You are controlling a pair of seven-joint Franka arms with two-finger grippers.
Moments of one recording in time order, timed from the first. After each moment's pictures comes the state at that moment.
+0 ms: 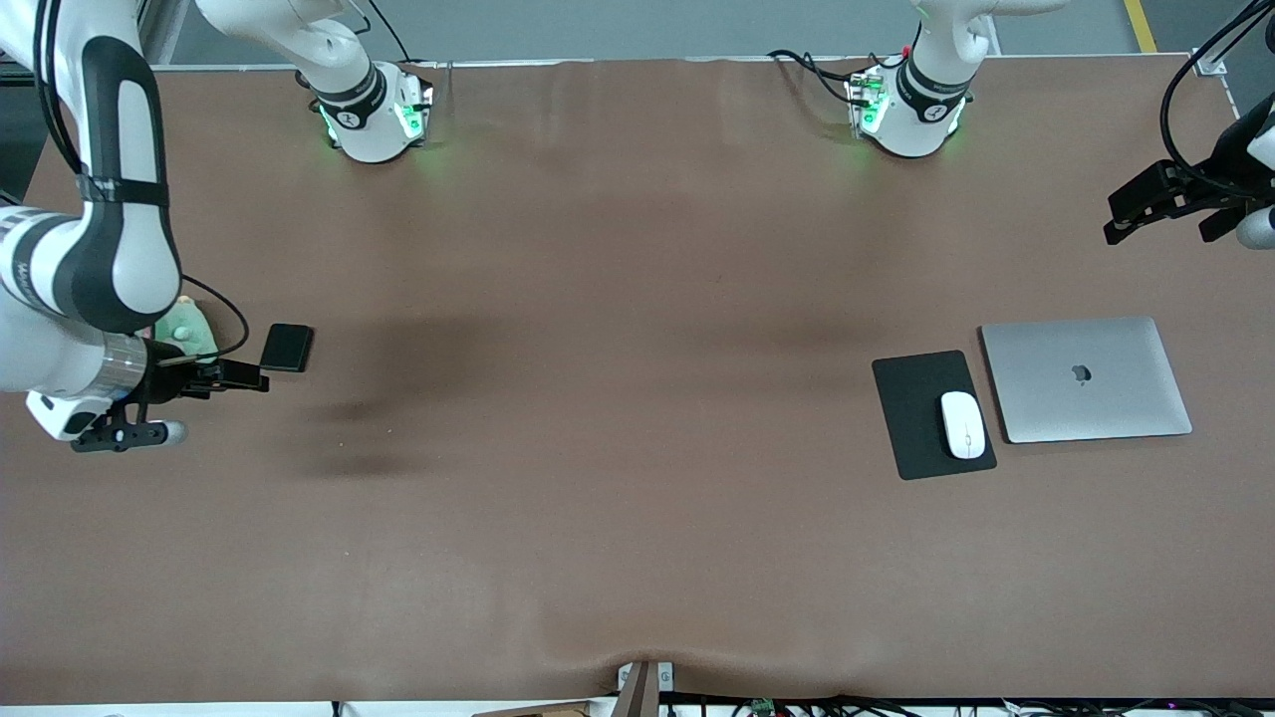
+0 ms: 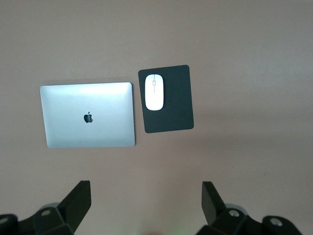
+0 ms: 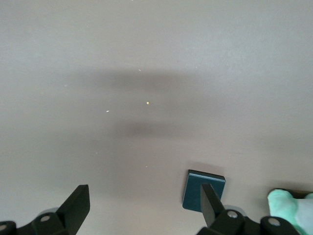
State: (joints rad) left arm -0.04 -0.05 -0.01 -1.55 0.01 1.50 -0.05; right arm 0.37 0.37 -0.54 -1.69 0.31 1.82 -0.35
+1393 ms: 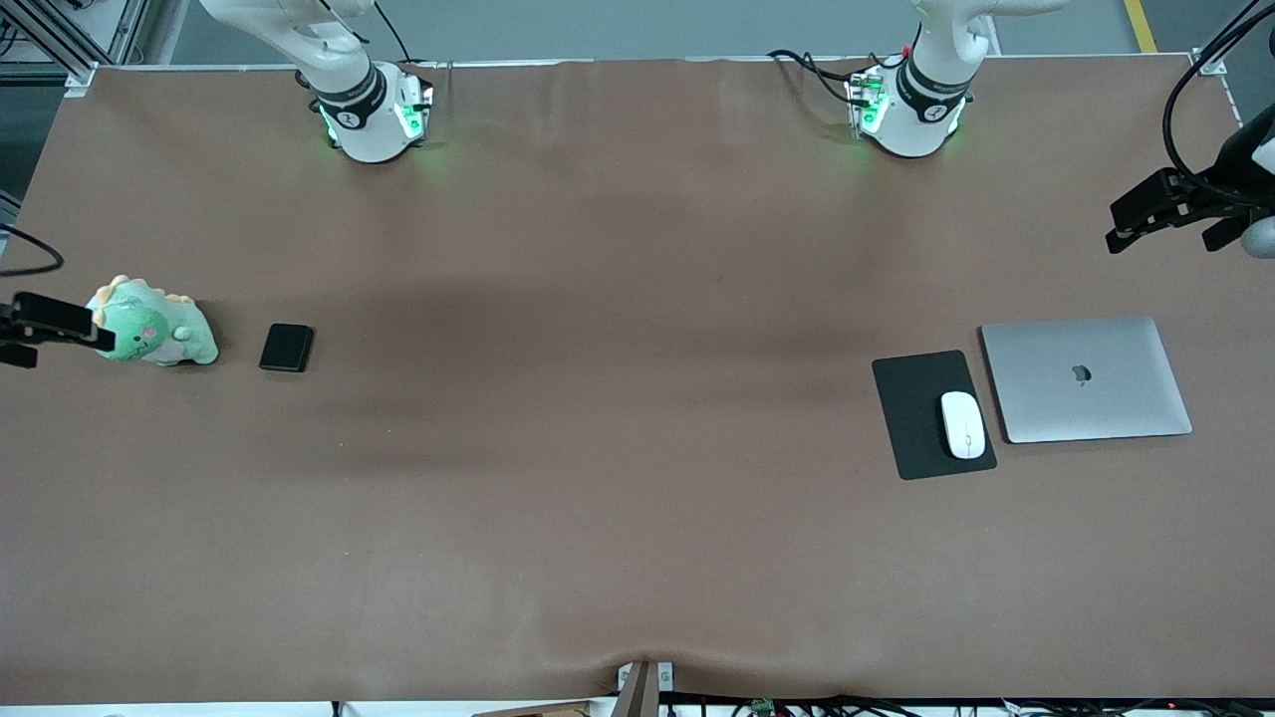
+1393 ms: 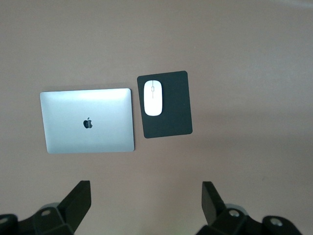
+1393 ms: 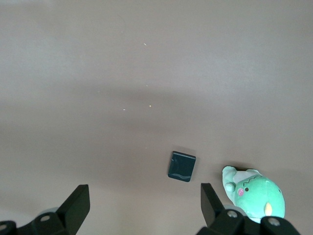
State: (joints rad) left arm -0.05 -0.02 -0.01 -1.50 0.01 1.50 -0.05; right arm 0.07 0.33 -0.31 -1.16 0.24 1.39 -0.33
